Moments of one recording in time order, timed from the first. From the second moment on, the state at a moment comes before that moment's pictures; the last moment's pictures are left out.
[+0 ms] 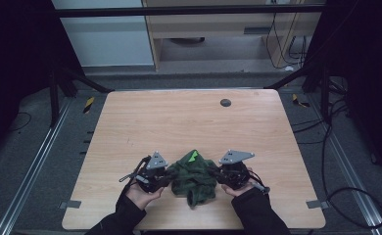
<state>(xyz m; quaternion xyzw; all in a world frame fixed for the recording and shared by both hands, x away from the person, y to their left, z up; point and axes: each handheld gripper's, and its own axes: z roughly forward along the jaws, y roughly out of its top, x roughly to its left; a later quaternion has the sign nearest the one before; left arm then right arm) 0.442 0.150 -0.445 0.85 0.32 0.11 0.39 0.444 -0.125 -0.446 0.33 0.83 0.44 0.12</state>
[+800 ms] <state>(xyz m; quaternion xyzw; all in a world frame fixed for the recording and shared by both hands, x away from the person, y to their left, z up) 0.427 0.143 -0.466 0.87 0.32 0.08 0.37 0.427 -0.125 -0.470 0.35 0.83 0.42 0.09</state>
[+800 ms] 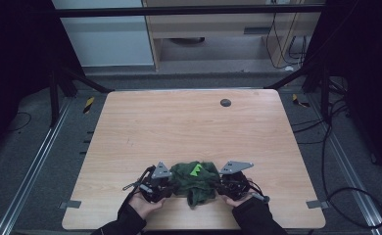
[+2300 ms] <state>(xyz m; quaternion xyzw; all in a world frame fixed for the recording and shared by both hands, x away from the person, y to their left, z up) 0.468 0.154 -0.444 0.83 0.39 0.13 0.39 0.466 -0.135 -0.452 0.39 0.80 0.45 0.10</state>
